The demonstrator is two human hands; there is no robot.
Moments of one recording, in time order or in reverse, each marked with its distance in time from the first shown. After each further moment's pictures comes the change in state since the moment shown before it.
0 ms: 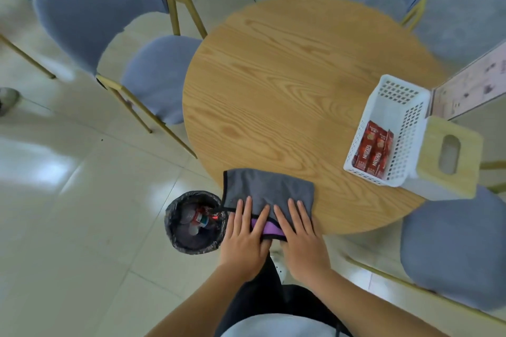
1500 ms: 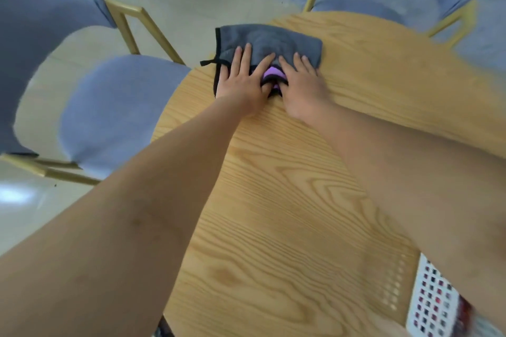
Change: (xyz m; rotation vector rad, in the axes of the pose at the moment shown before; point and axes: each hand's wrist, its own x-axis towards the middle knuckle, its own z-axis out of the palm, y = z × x) left_hand 0.553 -0.083 -0.265 0.005 0.133 0.030; right_hand 0.559 0.085 -0.216 0.018 0.110 0.192
